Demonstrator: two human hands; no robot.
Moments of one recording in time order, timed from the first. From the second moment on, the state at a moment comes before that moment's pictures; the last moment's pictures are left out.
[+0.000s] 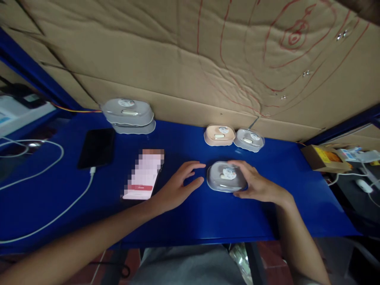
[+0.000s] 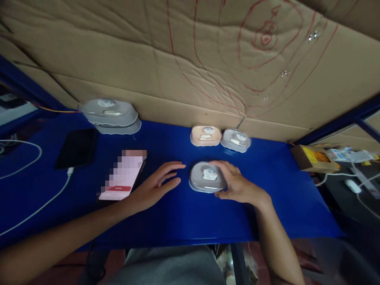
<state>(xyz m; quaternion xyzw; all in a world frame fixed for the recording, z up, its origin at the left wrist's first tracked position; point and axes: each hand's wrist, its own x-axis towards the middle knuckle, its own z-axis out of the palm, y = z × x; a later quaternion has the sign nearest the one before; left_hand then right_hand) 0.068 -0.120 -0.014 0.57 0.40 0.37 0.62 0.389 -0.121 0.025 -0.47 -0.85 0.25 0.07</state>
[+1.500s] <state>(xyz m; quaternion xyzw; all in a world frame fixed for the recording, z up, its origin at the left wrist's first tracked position) 0.067 -0.121 -0.013 0.76 0.35 0.32 0.45 0.311 -0.032 -0.005 -0.43 -0.89 -0.02 0.16</state>
